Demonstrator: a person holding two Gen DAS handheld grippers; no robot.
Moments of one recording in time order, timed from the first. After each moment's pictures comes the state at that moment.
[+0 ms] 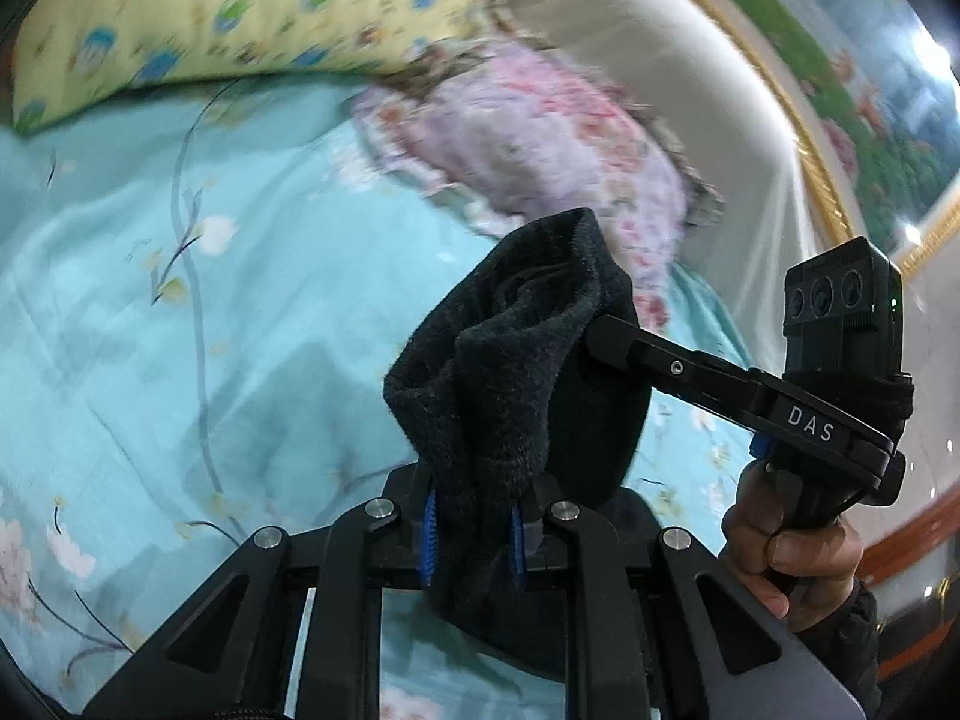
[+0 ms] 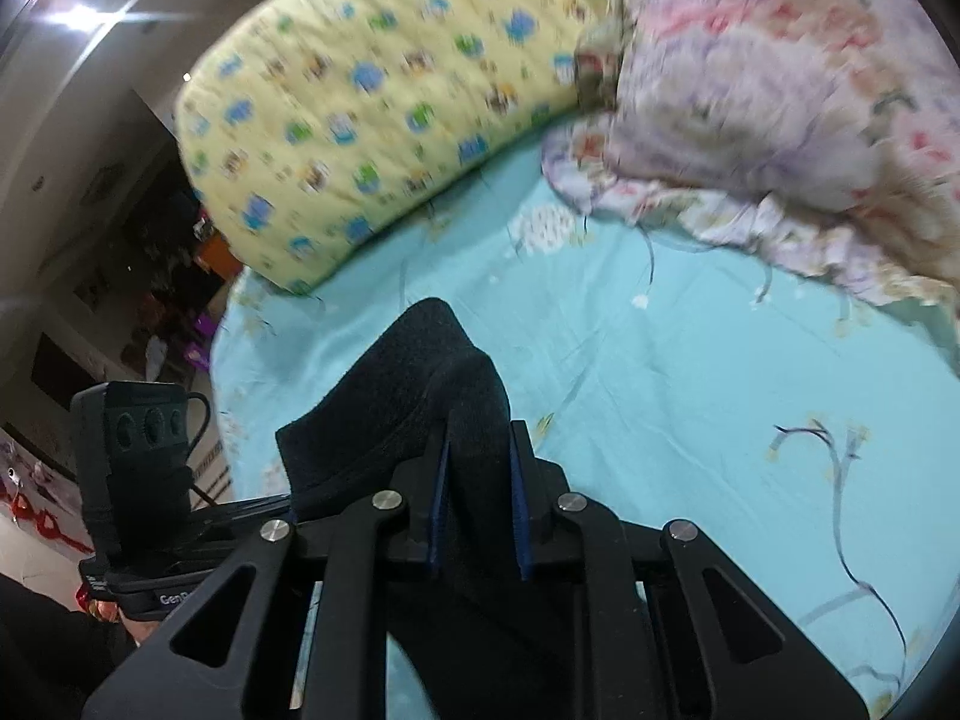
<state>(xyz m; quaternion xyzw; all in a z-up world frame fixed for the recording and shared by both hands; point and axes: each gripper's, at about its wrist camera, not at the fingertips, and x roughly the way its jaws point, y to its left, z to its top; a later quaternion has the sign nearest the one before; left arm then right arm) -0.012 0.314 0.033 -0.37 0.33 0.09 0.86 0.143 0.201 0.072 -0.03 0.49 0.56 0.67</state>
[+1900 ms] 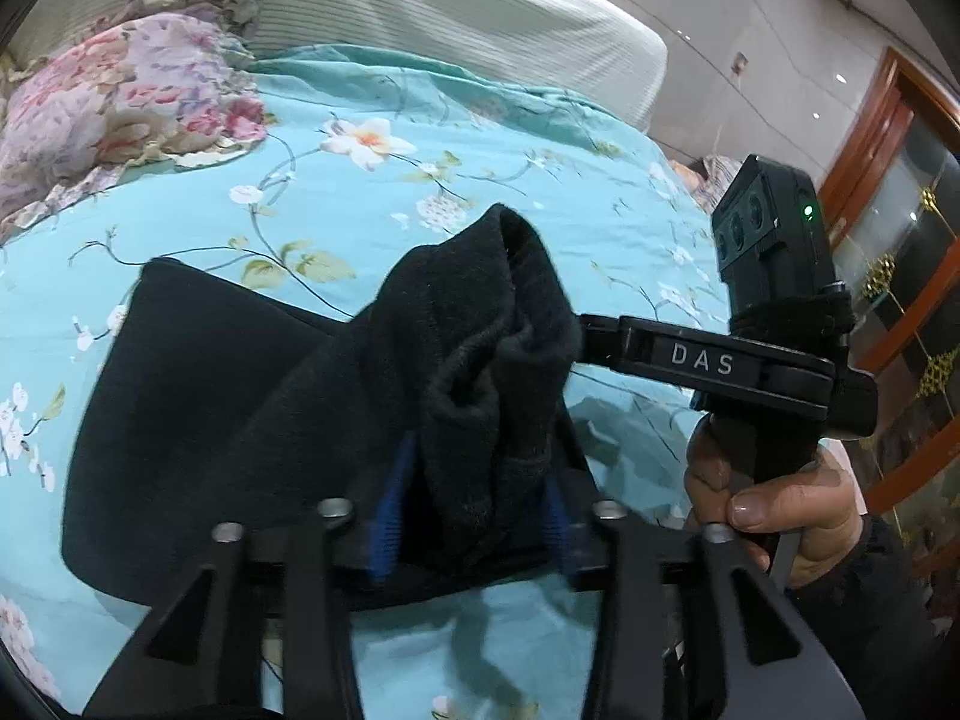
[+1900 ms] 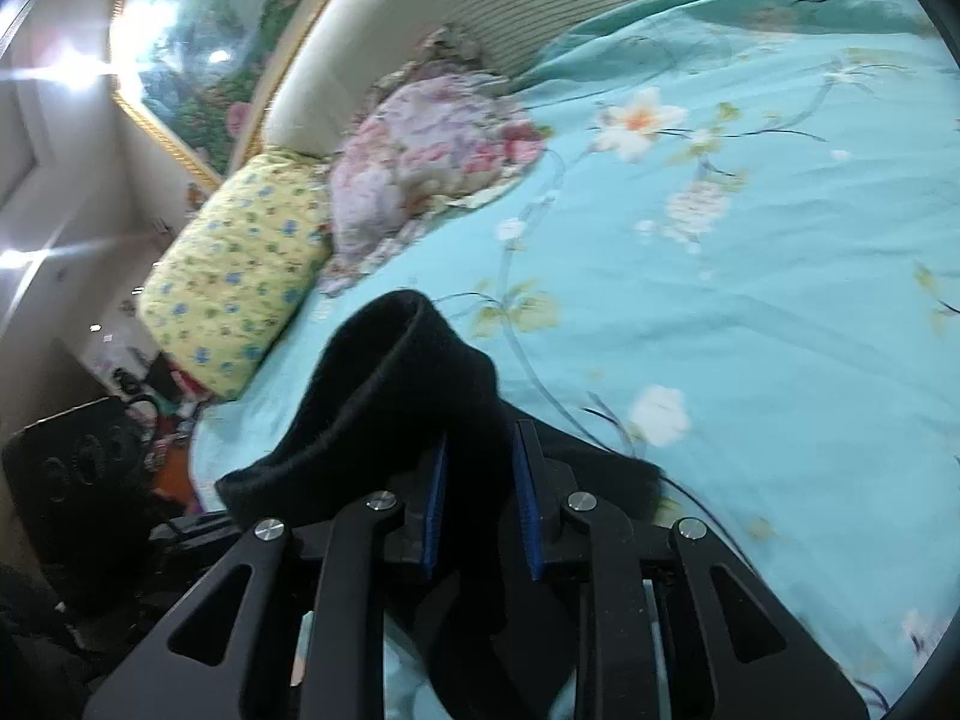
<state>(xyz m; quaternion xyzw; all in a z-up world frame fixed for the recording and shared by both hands) 0.044 -0.031 0.029 -0.09 0.43 -0.16 0.88 0.078 -0.187 0.031 0.19 0.45 0.35 0.80</state>
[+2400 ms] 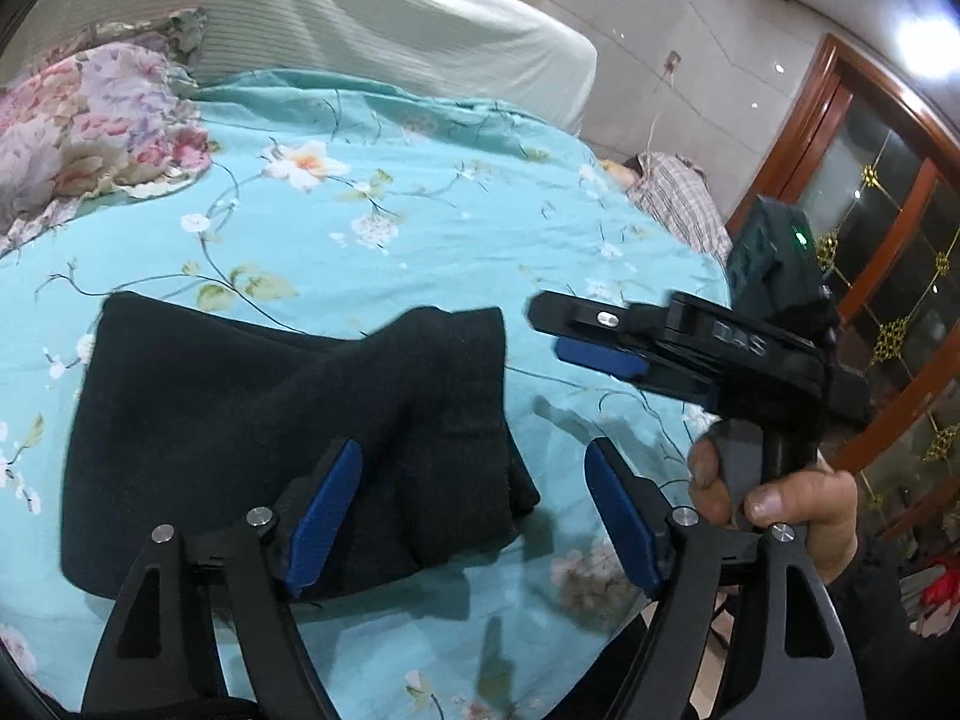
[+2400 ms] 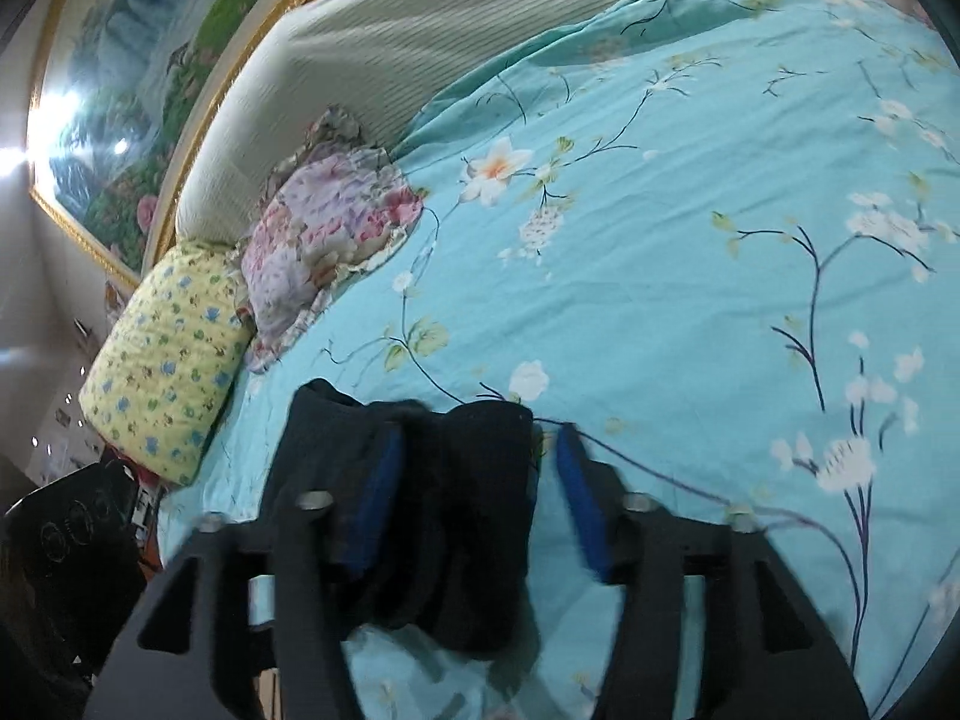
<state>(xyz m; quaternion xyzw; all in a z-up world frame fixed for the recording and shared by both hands) 0.022 -0.025 0.049 -0.09 0.40 -0.23 0.88 0.033 -0.240 0.052 0.26 0.43 0.21 0.84</state>
